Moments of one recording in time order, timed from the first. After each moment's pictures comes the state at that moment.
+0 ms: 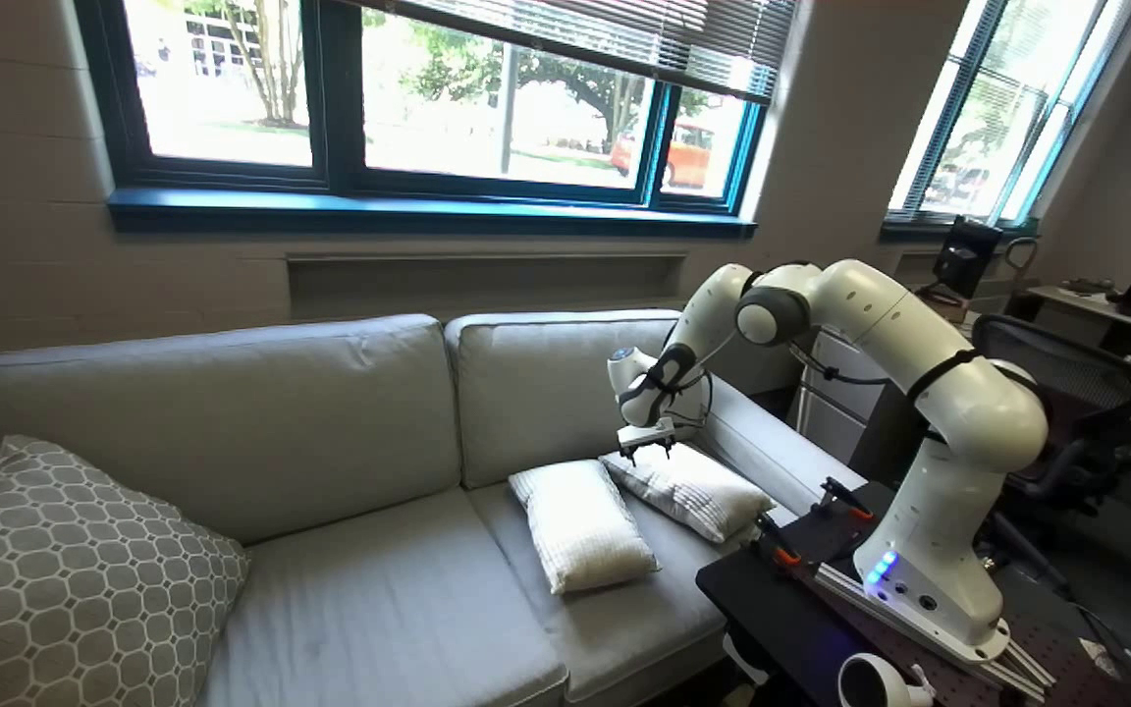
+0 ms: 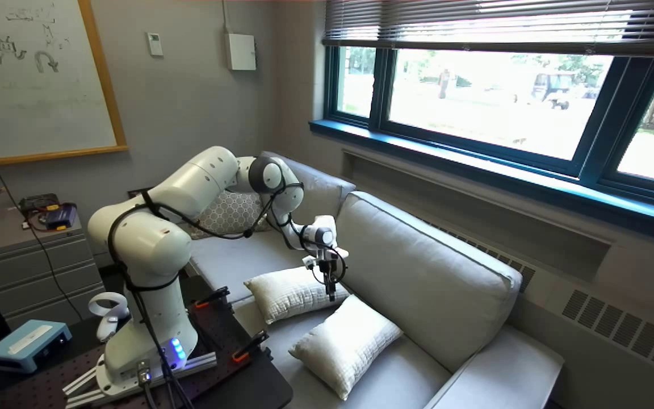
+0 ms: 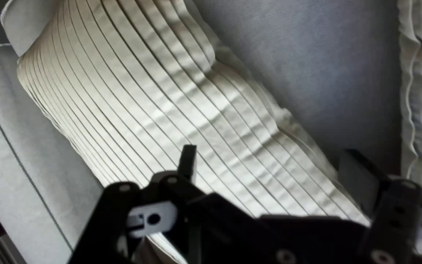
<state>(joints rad) 0.34 1.16 -0.27 -1.53 -0.18 2.42 0.90</state>
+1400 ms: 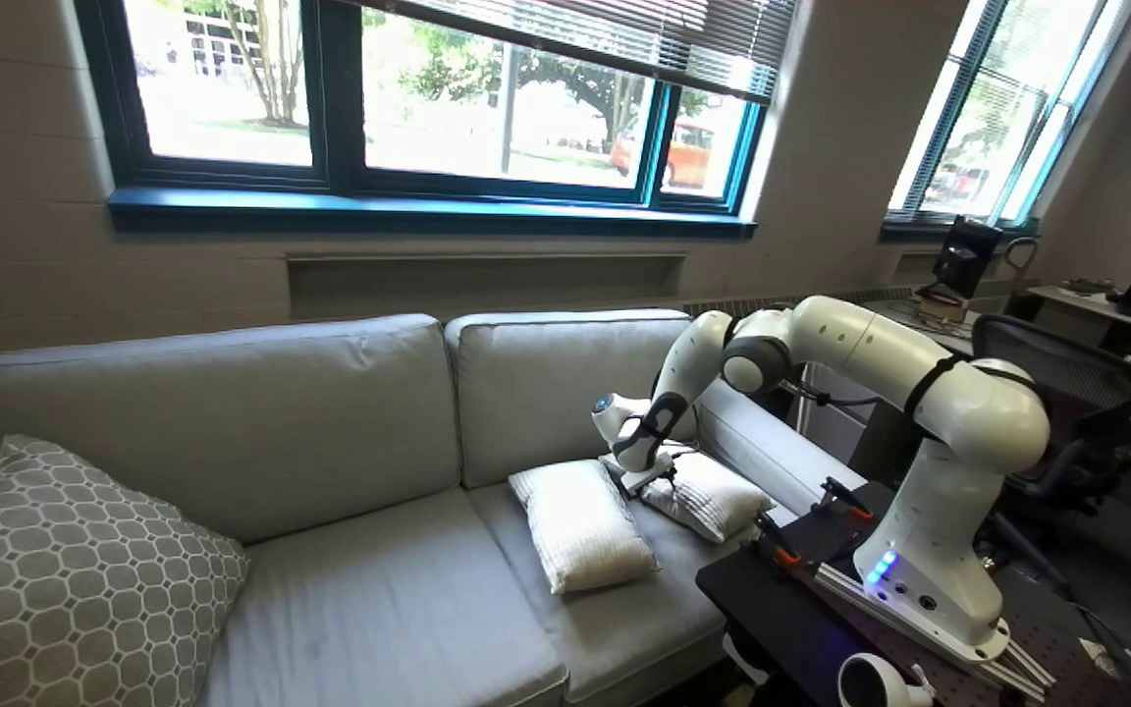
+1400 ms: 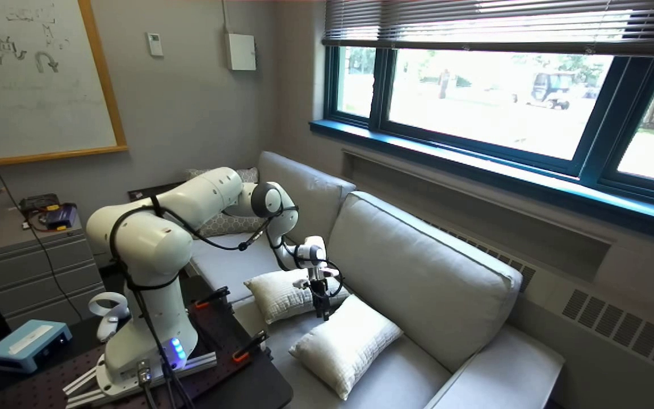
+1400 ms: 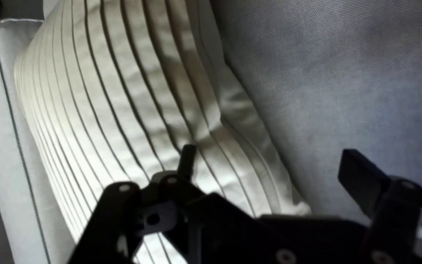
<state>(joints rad) 0.37 1.41 -0.27 -1.33 -0.29 2.28 0.86</state>
